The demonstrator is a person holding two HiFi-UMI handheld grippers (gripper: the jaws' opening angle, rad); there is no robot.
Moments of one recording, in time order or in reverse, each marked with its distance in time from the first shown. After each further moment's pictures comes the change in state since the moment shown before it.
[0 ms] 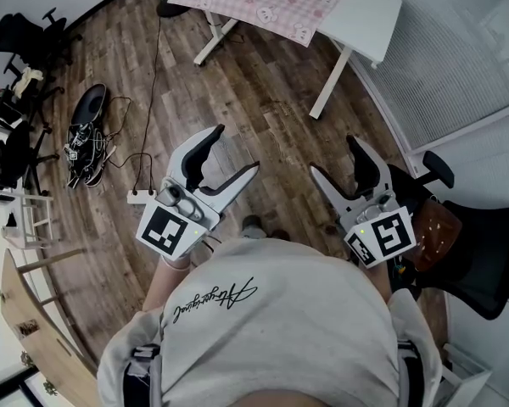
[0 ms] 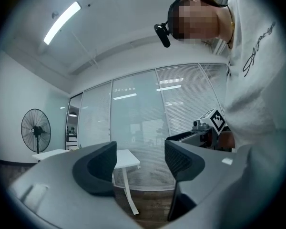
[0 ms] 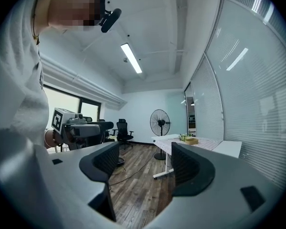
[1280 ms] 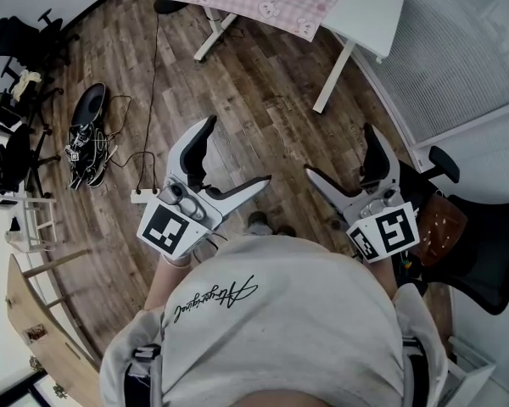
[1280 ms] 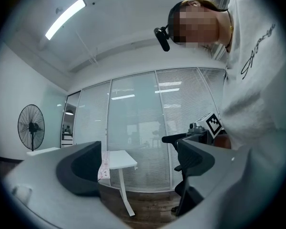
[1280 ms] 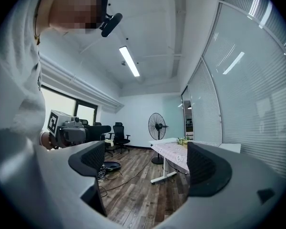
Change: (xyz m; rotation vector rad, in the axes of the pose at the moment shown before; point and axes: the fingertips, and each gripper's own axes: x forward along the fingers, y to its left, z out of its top) left arm -0.001 0.012 -0.001 -0.023 -0.023 -0.056; right arm 0.021 -0.003 0.009 0.002 -0.049 -0.043
